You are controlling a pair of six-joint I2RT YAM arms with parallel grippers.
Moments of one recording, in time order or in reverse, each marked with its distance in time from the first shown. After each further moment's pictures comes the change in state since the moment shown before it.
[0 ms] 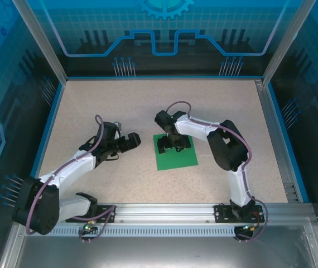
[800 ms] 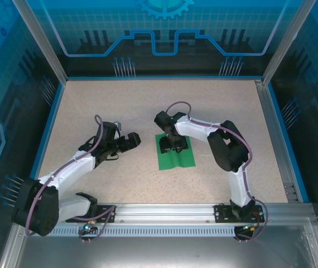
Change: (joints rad) left arm 0.000 -0.013 0.000 0.000 0.000 0.000; right arm 0.011 -0.019 -0.023 0.024 0.005 0.019
